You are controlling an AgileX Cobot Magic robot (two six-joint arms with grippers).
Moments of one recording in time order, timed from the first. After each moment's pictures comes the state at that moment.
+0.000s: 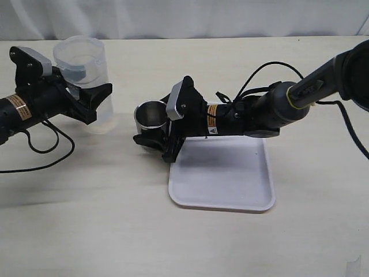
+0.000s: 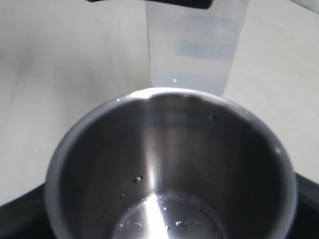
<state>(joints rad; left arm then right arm) -0.05 2.01 -0.67 0.71 -1.11 -0.19 0.41 2.31 -1.17 -1.11 -0.93 0.41</state>
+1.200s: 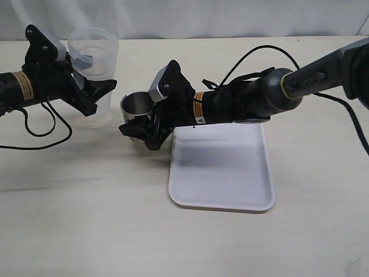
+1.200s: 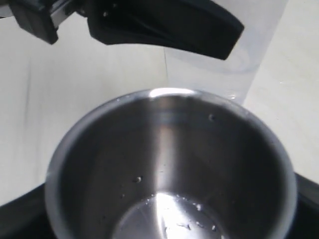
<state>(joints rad) -0.05 1.95 -0.82 0.95 -0.86 -0.27 0.47 2.24 -1.24 -1.17 -0.81 0.67</state>
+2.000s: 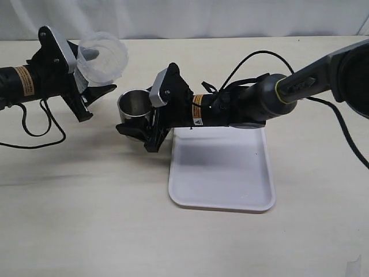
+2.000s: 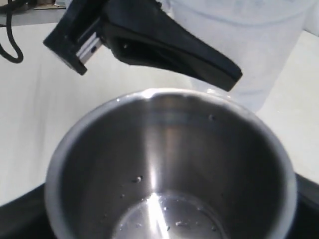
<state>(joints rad) -0.05 1.95 -0.85 1.02 -0.84 0.05 0.47 2.29 -1.25 -1.09 -0.89 0.51</state>
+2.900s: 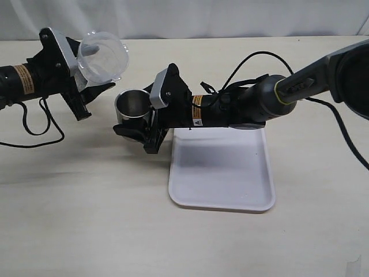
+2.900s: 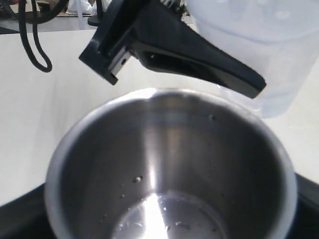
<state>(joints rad) -0.05 1.95 -0.85 0.99 -0.85 0.19 0.47 2.29 -1.25 -1.10 -0.94 0.49</state>
